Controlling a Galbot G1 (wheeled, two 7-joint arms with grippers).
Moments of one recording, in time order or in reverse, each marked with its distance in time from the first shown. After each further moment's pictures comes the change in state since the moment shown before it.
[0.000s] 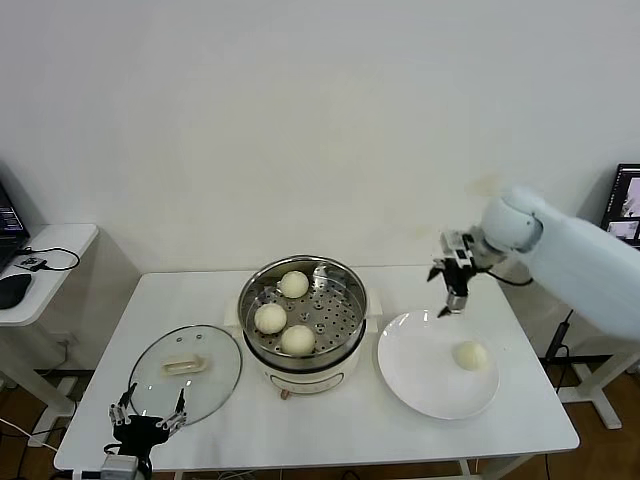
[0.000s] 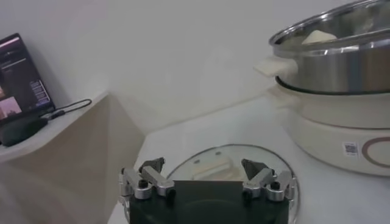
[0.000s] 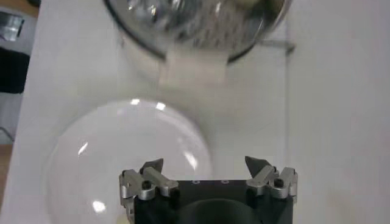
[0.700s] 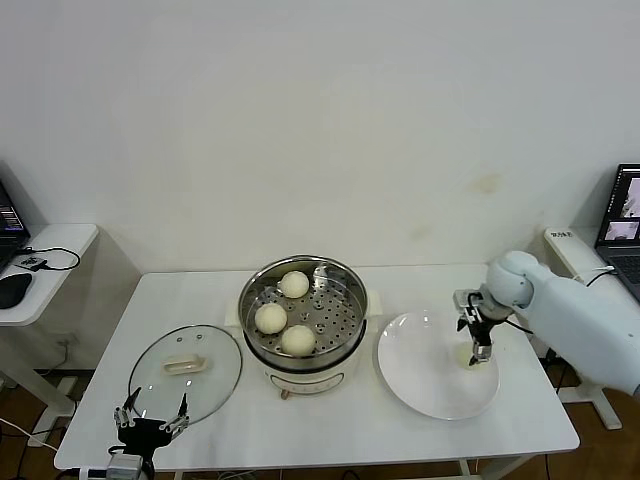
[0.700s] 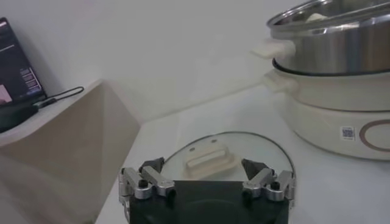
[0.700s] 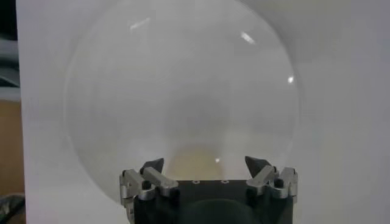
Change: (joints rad) left arm -0.021 0.002 0.001 0.046 0.013 0.003 0.014; right arm -0.234 0.027 0.104 -0.113 -0.235 0.047 -0.014
